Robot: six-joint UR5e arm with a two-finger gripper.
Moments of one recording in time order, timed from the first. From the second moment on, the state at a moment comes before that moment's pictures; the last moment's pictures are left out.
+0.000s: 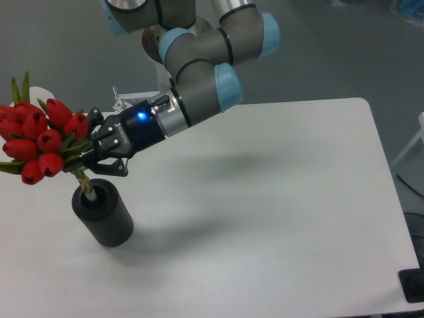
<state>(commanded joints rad) 2.39 -1.79 -1.90 -0.90 0.15 1.35</state>
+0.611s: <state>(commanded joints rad) 2.37 -1.87 -1.93 -0.87 0.16 1.47</state>
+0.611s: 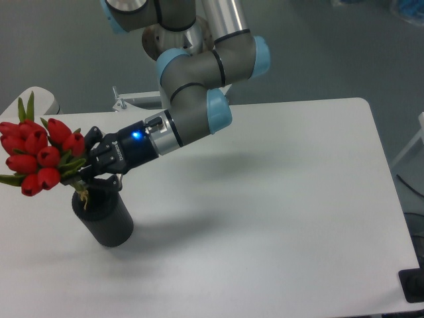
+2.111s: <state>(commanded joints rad) 2.47 -1.89 -1.96 -0.88 0.24 1.50</state>
